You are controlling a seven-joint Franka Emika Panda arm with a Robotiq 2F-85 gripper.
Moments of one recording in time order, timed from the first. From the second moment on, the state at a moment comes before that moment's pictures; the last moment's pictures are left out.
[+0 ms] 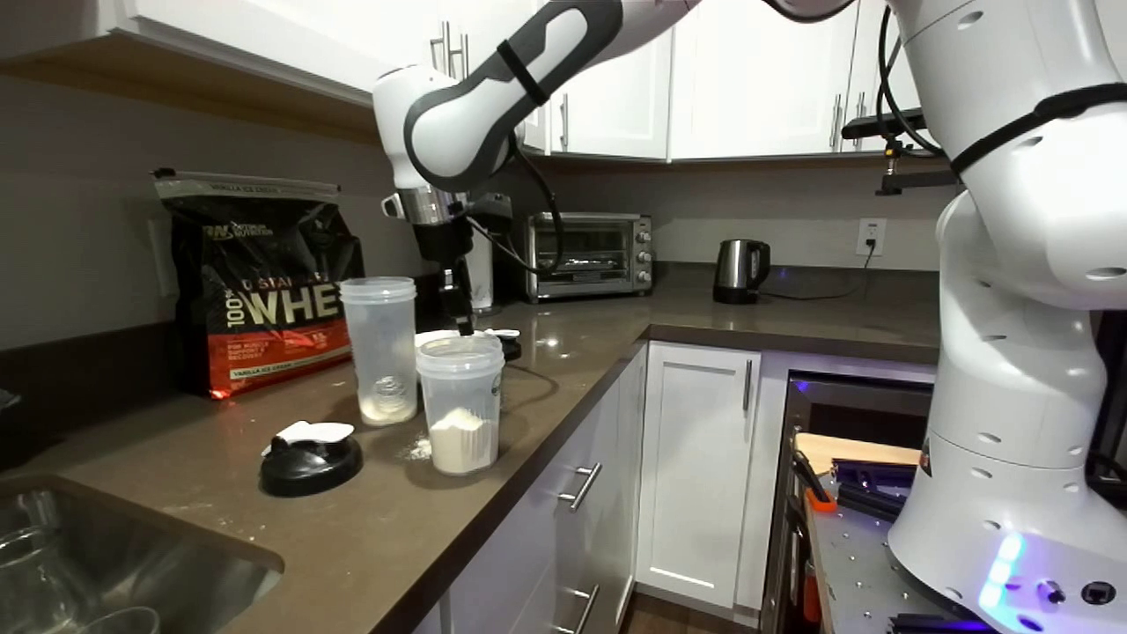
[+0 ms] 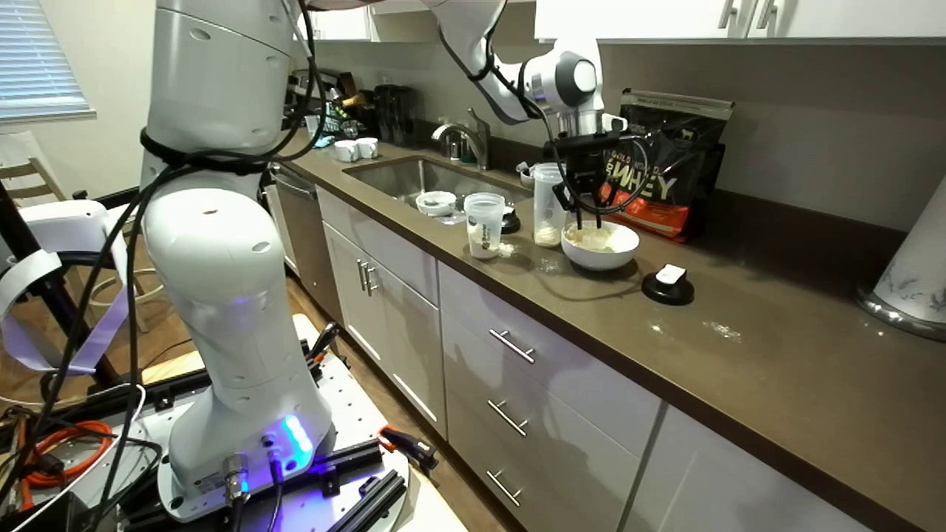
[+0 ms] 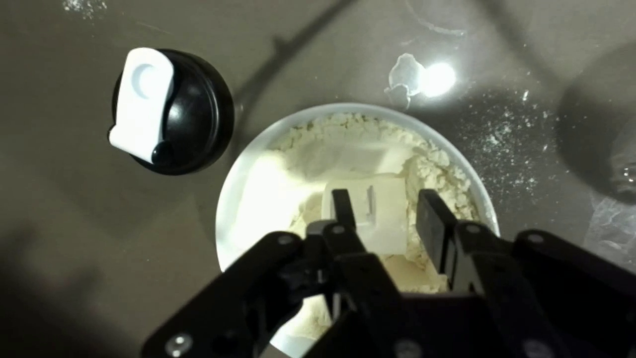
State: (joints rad) arm 0.00 0.38 -0.02 -1.78 -0.34 2.11 -0.31
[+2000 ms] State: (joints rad) arm 0.01 0.46 -0.02 -1.69 -0.37 2.00 -0.34
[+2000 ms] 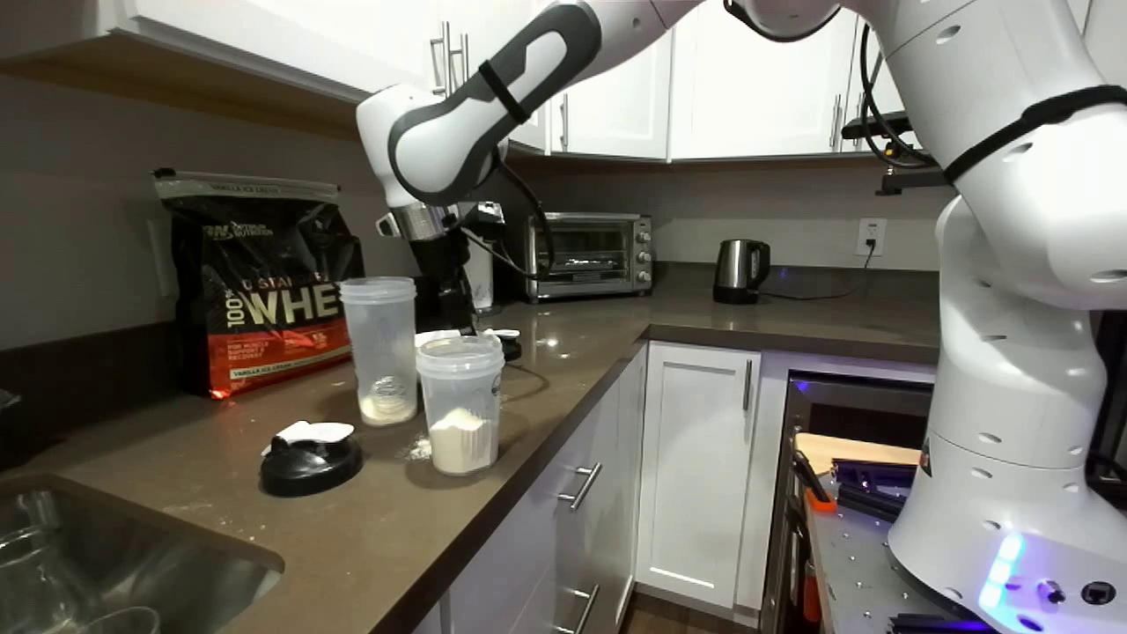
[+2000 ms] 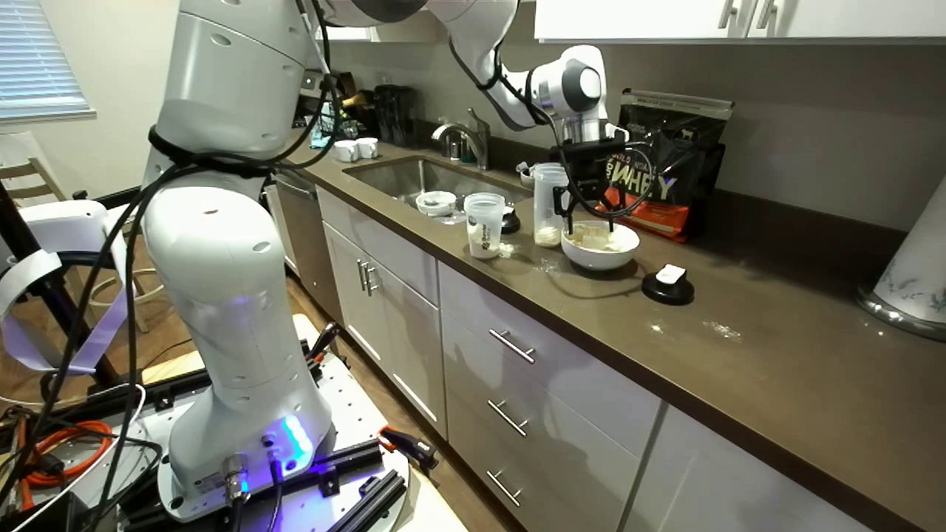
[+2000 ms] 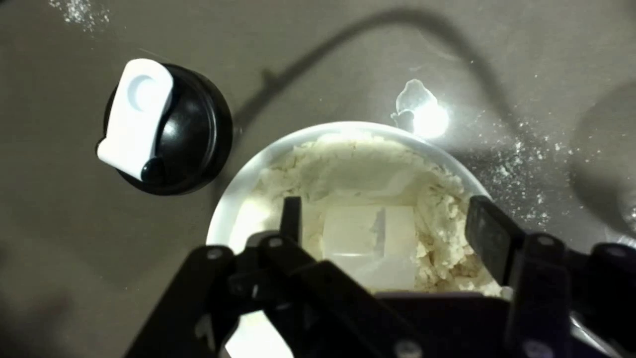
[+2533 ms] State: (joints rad) arm 0.02 0.52 -0.02 -1.63 -0.37 1.93 -0.34
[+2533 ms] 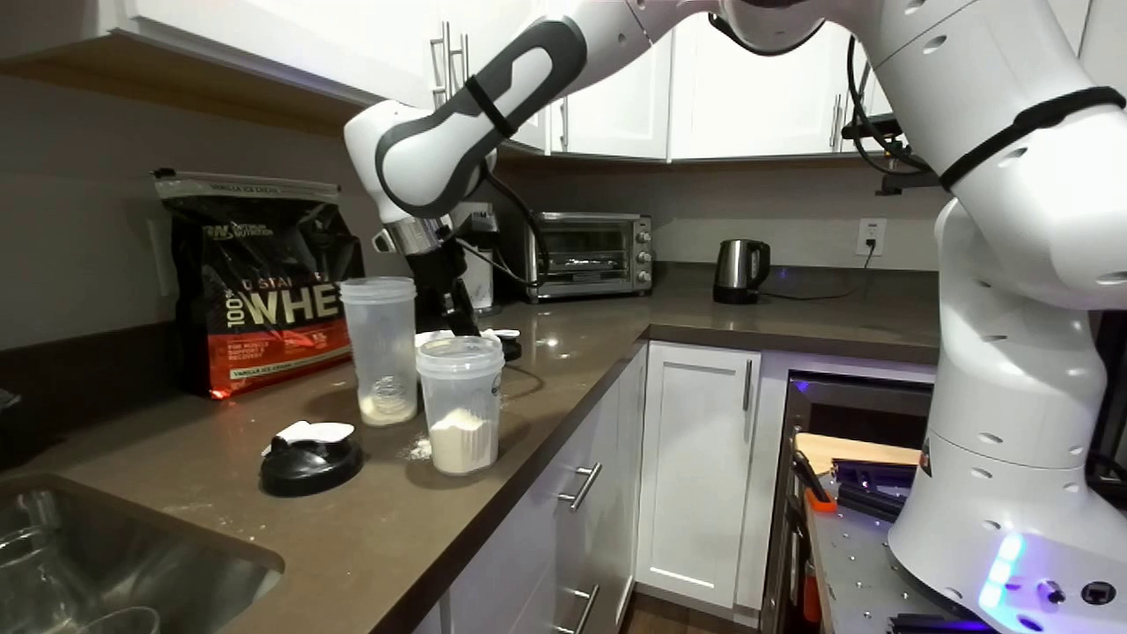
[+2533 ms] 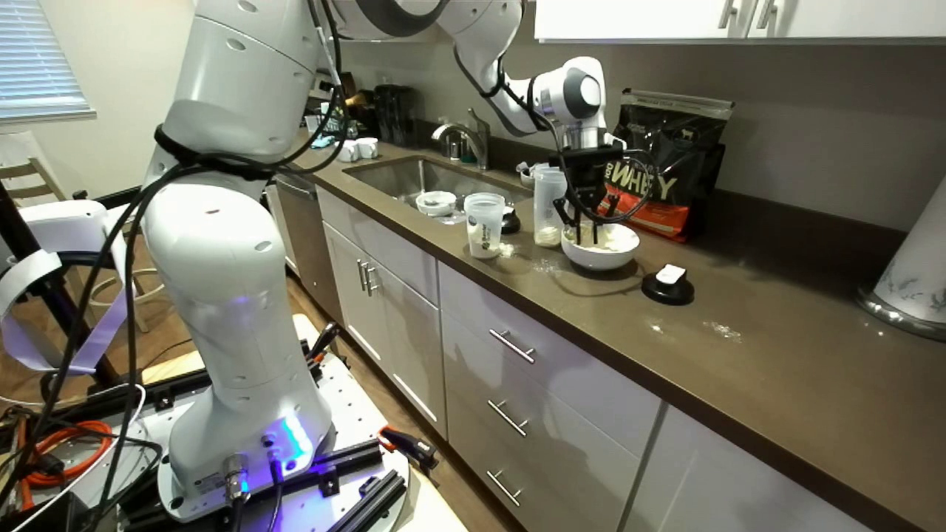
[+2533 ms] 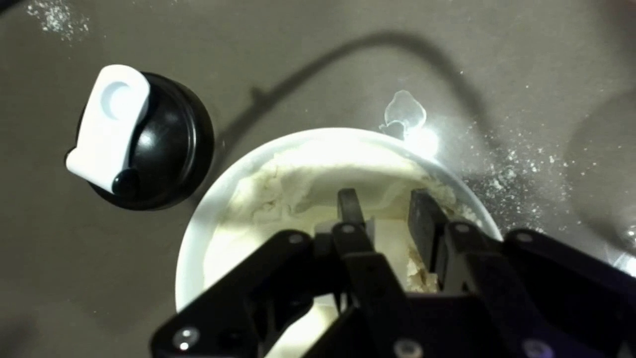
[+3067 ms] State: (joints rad) arm 0.03 0.53 -0.02 -1.63 -0.38 1.93 -0.34
